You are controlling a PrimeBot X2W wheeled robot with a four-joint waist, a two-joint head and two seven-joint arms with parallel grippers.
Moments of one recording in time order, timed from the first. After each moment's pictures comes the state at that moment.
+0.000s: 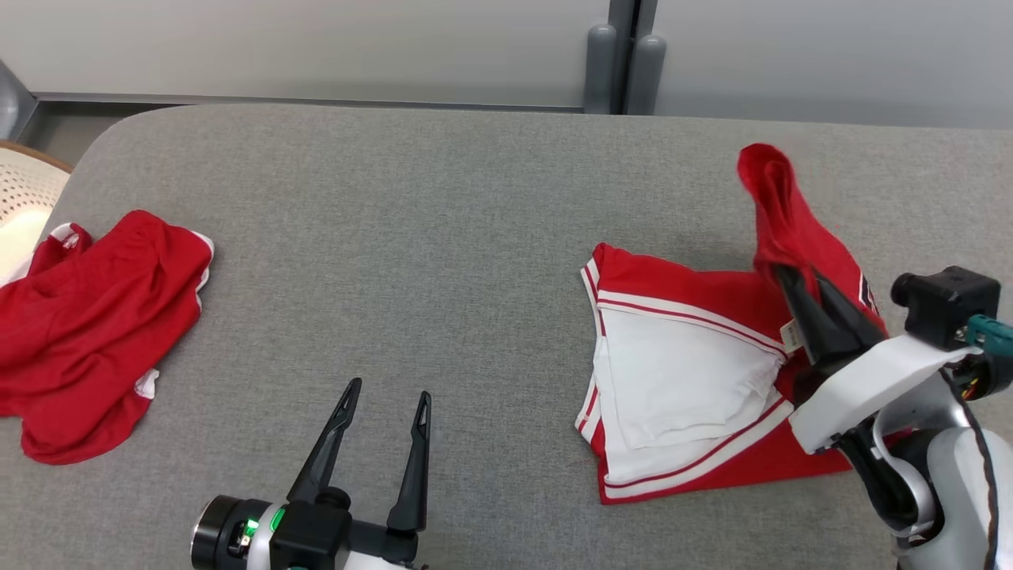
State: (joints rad) left arm 0.05 0.08 -0.33 -0.02 -0.08 0.13 -0.26; right arm -0.28 -0.26 0.20 0.05 0.41 0.13 0.20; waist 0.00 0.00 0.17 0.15
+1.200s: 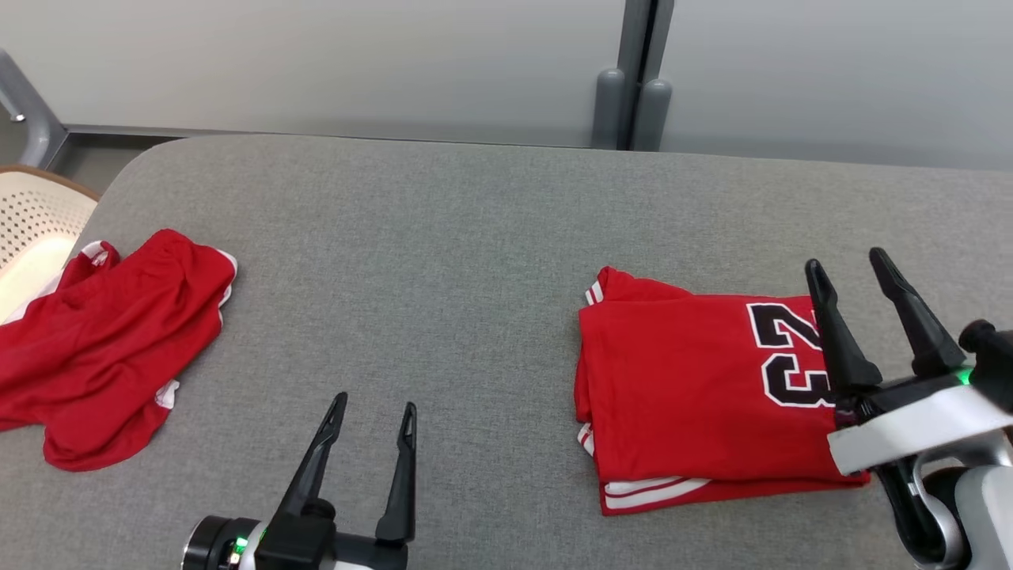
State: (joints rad) left arm 0.09 0.05 -0.29 -0.02 -0.07 0.12 -0.26; right arm -0.18 -0.26 0.14 0.01 0.41 0.13 0.00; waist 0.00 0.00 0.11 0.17
